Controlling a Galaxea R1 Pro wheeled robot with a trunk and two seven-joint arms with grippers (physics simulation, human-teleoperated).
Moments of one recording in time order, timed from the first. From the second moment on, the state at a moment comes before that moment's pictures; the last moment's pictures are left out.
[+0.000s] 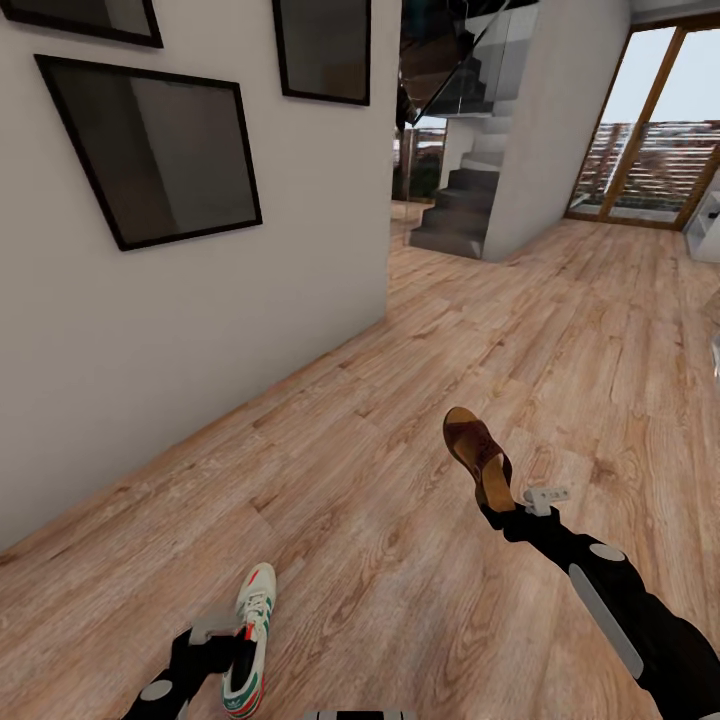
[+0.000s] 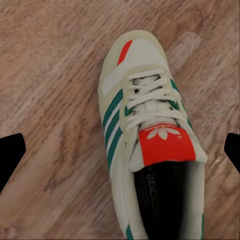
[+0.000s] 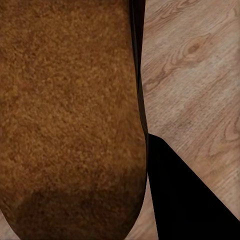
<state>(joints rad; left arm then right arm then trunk) -0.44 -0.01 0.54 -0.38 -0.49 -0.19 -0.16 -0.41 -0.33 0.15 -1.20 -0.34 0.36 0.14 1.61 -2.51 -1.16</state>
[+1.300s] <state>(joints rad) -0.41 -0.02 0.54 -0.37 -0.53 -0.27 -0.15 -0.41 -0.33 0.15 -1.20 -0.34 0.36 0.14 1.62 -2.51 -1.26</state>
